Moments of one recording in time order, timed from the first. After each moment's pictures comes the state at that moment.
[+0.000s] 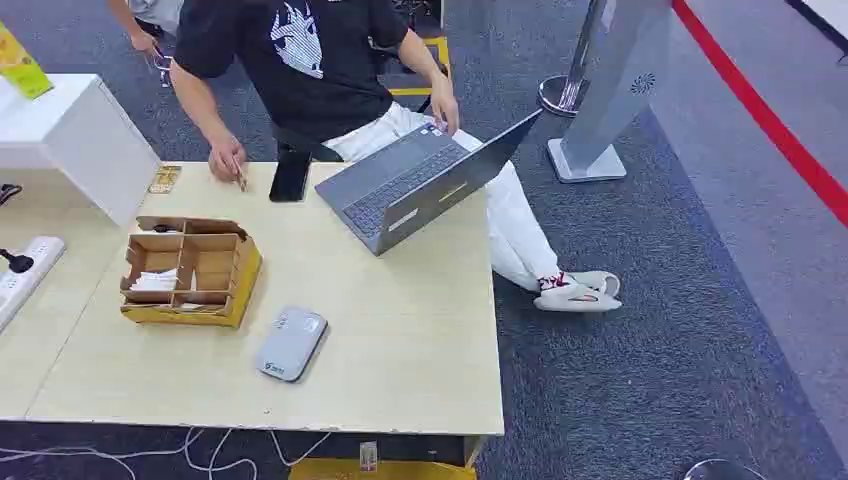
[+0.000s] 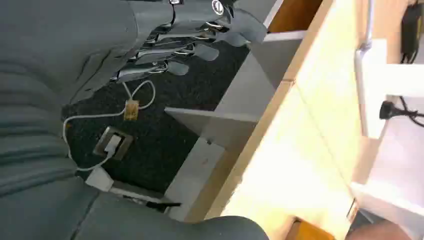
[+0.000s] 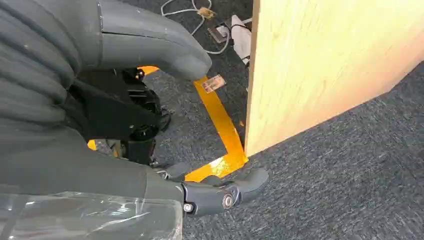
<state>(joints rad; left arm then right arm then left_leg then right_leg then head) -0.03 -0.01 1.26 -0.70 -0.06 -0.69 -0.70 -0.10 0.13 -0.88 -0.24 0.33 0.18 -0.48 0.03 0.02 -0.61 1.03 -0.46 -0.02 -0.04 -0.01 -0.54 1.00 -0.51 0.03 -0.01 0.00</state>
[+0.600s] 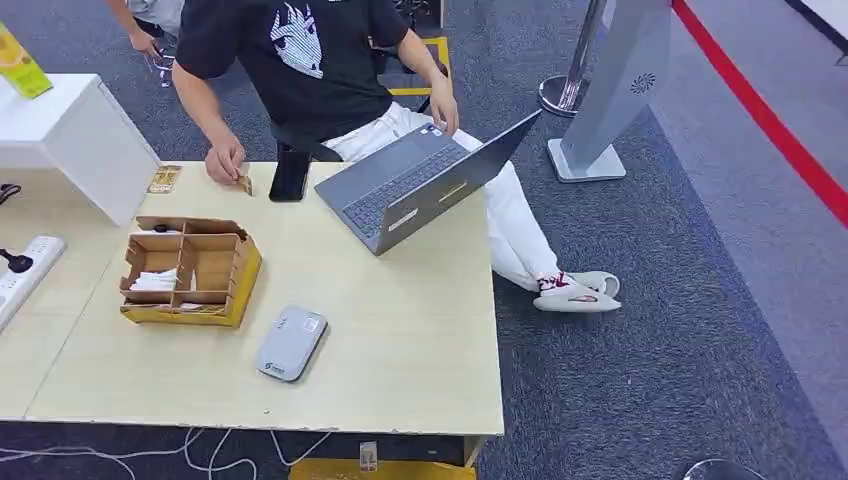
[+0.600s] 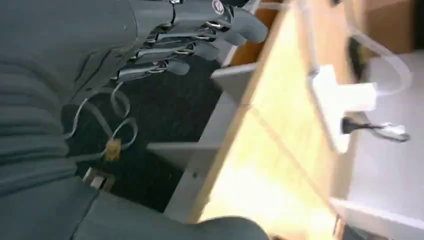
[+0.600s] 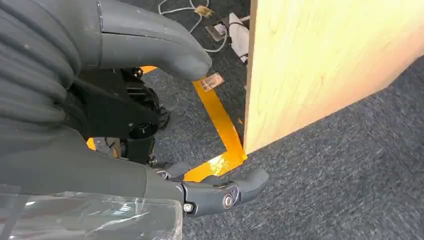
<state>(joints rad) -0.01 -0.07 1.25 -0.94 -0.10 -0.56 -0.70 -0.10 0.13 -0.90 -0.24 0.33 0.18 -0.49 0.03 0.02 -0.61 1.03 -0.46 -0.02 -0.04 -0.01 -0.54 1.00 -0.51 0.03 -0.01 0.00</state>
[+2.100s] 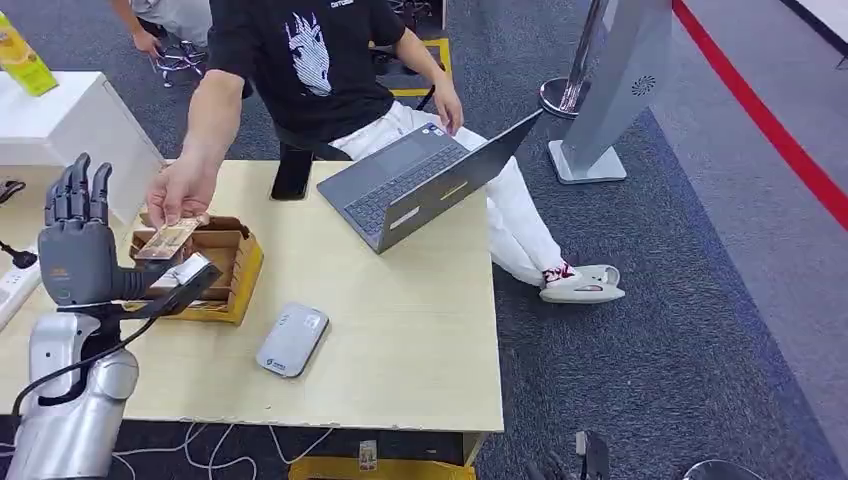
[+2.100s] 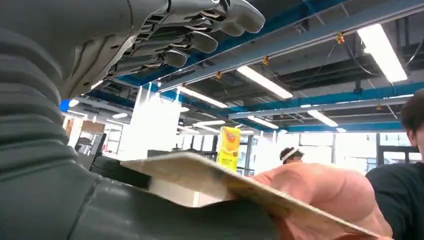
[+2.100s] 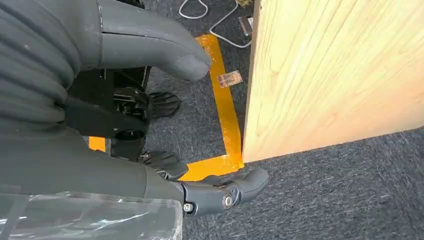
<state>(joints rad) -0.29 0.24 0.01 -1.31 -1.17 0.46 -0.21 -0.22 0.15 -0.79 -0.24 0.51 0.07 -0.38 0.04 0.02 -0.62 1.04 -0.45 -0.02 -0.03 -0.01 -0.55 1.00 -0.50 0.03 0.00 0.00</state>
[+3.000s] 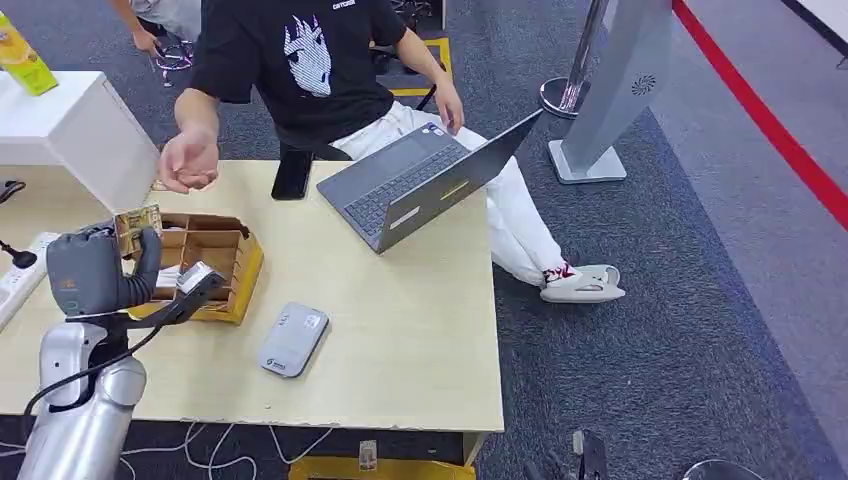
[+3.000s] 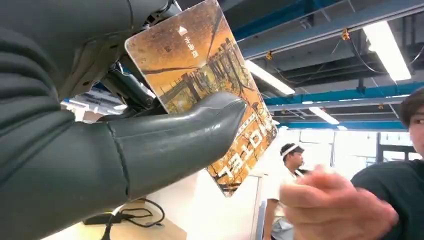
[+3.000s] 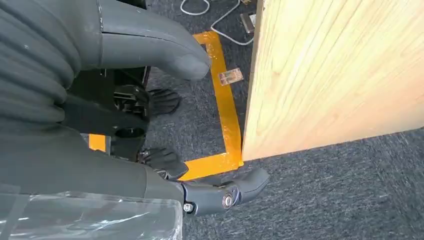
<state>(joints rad) -0.27 0.23 0.01 -1.27 -1.13 0.52 -0.24 -0.21 0.16 -0.77 -0.24 0.51 0.06 -0.39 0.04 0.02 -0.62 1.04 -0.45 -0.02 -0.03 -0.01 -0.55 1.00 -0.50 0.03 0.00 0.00</state>
